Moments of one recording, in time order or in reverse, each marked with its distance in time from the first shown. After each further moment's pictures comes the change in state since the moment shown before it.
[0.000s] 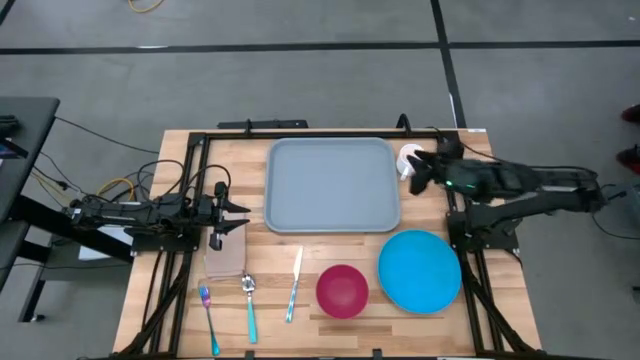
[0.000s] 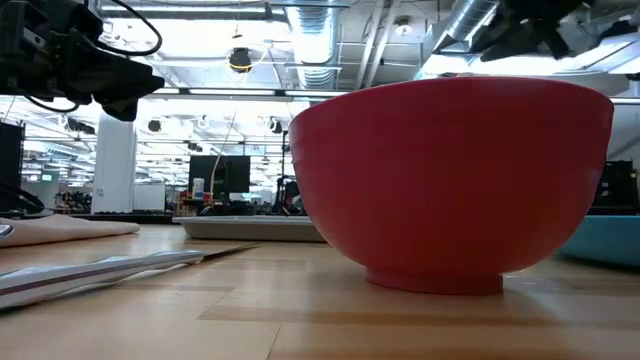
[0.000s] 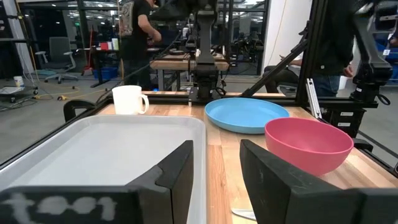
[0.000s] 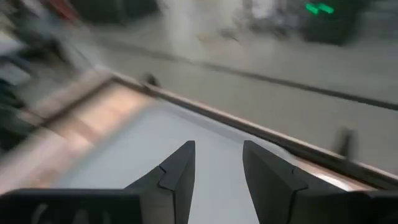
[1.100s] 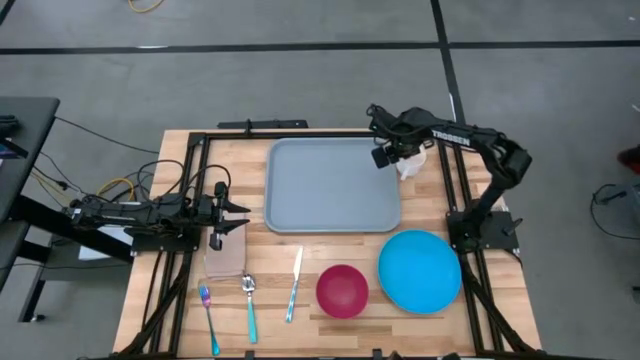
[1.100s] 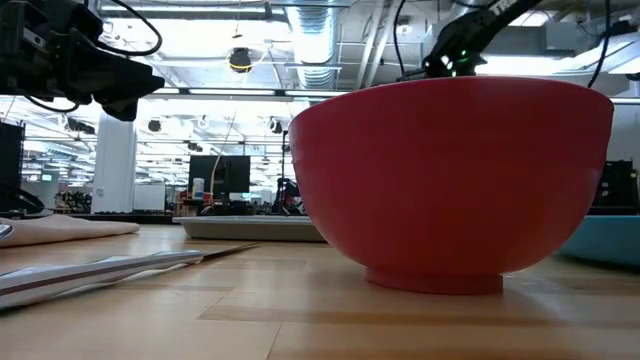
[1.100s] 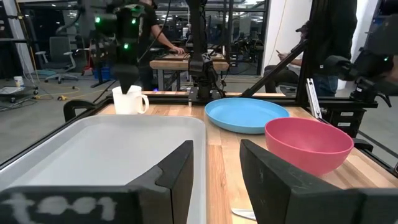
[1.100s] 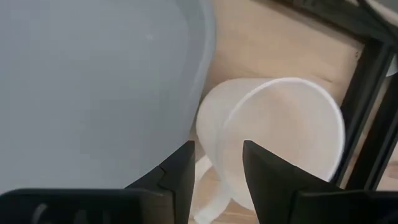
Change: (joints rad) left arm 0.000 0.000 0.000 0.000 0.000 0.000; right arm -0.663 0.901 0.374 -0.400 -0.521 -0.048
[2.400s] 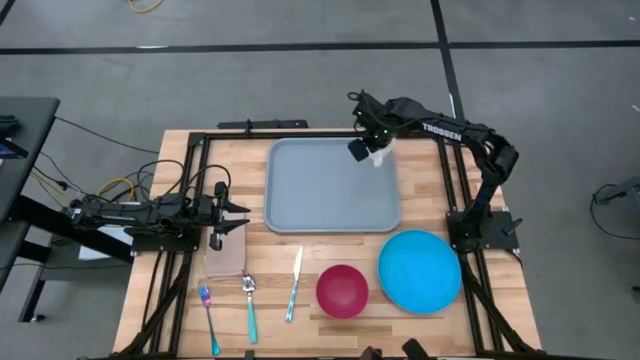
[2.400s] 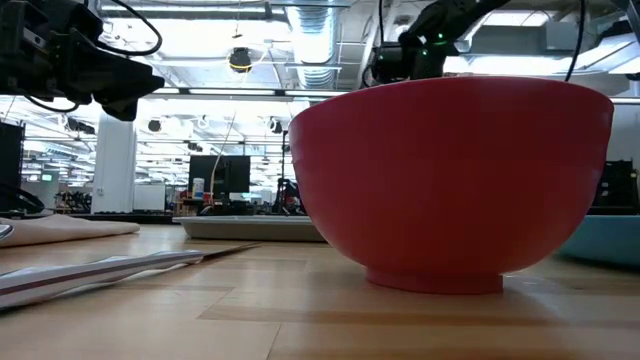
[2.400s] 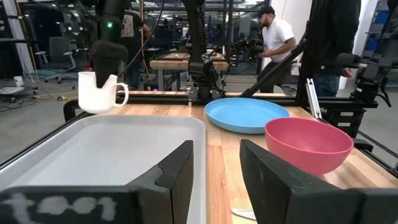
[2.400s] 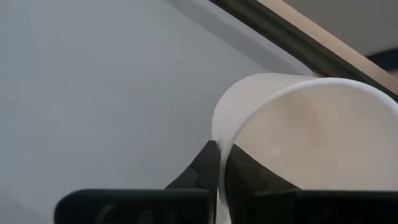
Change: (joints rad) left arm 0.000 0.000 0.000 0.000 0.000 0.000; right arm 0.057 0.088 0.252 0.104 -0.180 -0.204
